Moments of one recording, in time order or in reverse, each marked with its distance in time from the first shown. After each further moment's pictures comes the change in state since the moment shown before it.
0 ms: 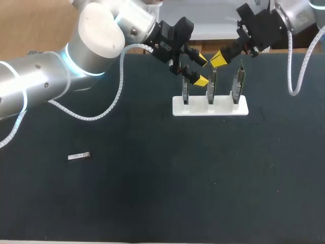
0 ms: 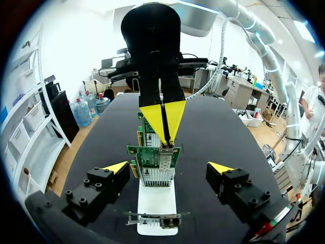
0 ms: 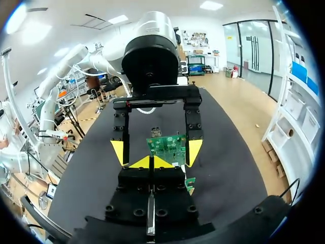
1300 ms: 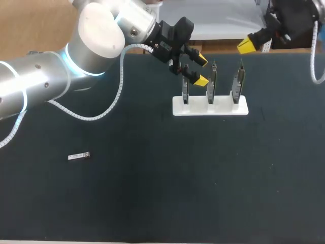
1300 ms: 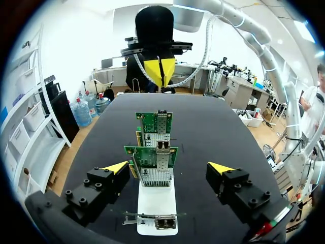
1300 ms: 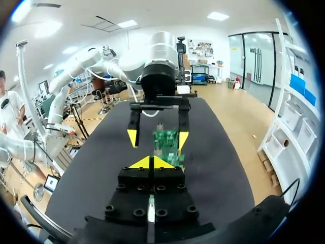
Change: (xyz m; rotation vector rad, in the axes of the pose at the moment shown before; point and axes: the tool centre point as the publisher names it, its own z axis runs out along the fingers) left arm 0.000 0.000 0.000 0.000 0.000 0.000; right arm 0.014 0.005 -0.080 -0.012 -0.052 -0.079
